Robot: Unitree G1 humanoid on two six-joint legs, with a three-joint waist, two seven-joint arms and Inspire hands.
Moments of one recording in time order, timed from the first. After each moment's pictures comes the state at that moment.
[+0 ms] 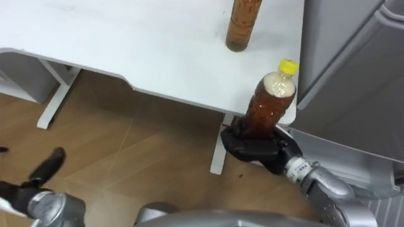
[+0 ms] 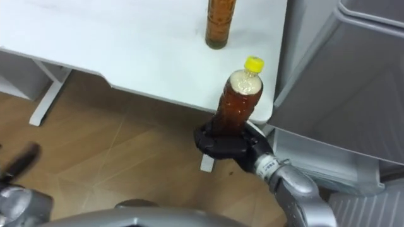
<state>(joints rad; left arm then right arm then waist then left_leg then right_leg) 0.31 0.27 -0.05 0.62 -0.87 -0.28 0.72 0.28 -0.32 0.22 0.14 0.47 0.08 0.43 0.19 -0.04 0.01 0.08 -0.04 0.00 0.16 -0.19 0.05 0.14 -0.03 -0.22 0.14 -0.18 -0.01</state>
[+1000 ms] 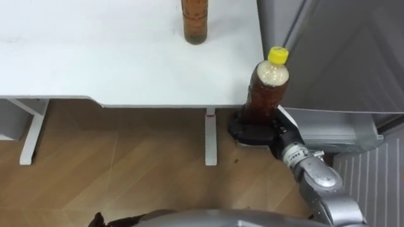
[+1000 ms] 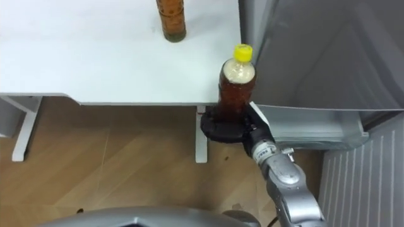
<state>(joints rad) 0.27 0.19 -0.12 1.10 -0.54 -0.11 0.16 0.29 -0.26 0.19 0.11 0.20 0.02 0.12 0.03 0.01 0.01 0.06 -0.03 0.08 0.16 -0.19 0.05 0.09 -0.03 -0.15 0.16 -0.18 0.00</state>
